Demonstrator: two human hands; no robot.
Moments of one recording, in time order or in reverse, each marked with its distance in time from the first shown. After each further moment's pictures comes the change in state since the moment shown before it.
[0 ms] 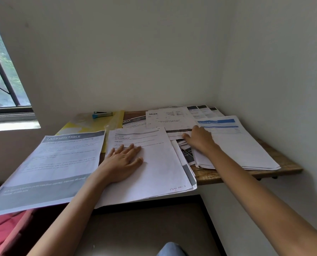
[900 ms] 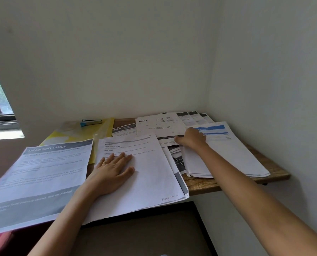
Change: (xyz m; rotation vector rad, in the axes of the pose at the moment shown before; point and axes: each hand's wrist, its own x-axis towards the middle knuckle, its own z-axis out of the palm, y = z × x) left_hand 0.007 -0.002 0.002 -0.011 -0.008 0.008; right_hand 0.031 0.004 -0.010 0.076 0.000 0.167
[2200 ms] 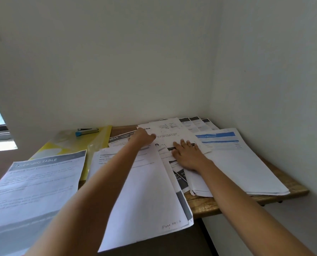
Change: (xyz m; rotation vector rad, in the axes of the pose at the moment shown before) left_hand 0.208 0.055 -0.034 -0.284 0.146 -0.271; right_hand 0.002 0.012 0.023 -0.209 -0.183 -0.354
